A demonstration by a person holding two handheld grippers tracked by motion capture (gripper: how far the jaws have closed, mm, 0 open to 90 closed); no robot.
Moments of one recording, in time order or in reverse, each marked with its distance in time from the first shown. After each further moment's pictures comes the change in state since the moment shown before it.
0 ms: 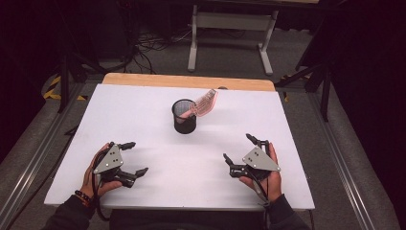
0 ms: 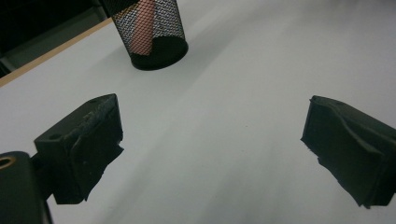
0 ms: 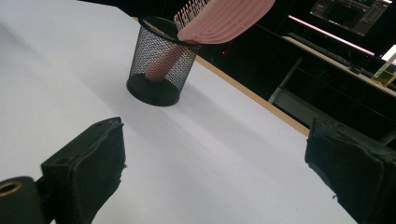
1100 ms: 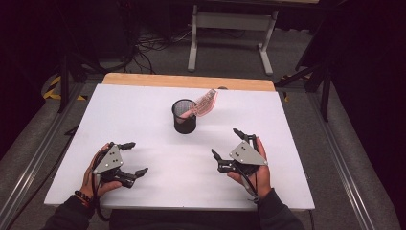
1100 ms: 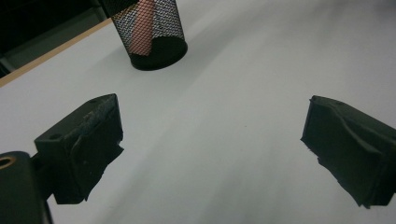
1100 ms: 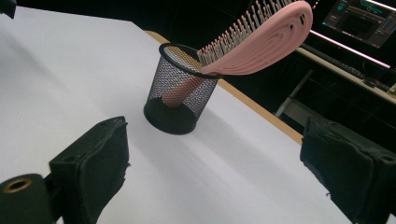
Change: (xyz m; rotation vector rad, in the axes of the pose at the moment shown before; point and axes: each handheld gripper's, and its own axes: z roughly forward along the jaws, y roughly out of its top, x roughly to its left) left arm -0.001 0.000 -0.001 -0.002 -0.003 -0.001; right arm 0.016 0.031 0.018 -0.021 0.036 -0.015
